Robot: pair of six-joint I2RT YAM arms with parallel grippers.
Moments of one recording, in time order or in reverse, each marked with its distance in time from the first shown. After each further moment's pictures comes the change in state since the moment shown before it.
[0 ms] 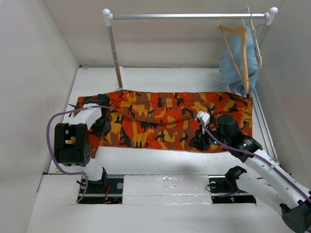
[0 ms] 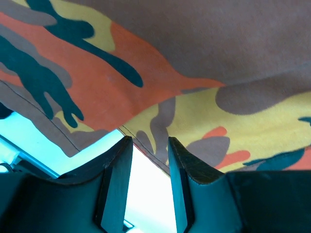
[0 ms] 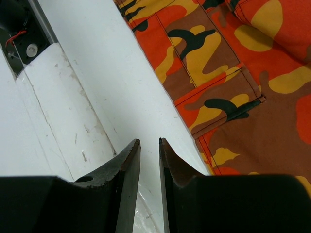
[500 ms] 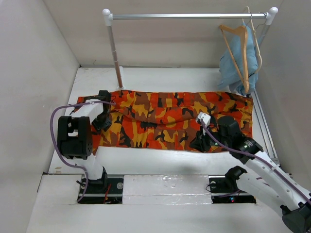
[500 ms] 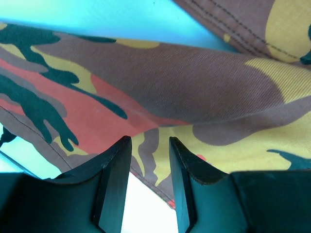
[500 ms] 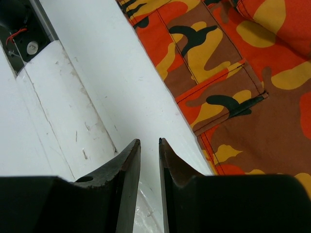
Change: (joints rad) left arm 0.003 0.095 0.075 0.045 -0.048 0.044; right arm 0.000 -0.028 -0.020 -0.006 -0.001 0.002
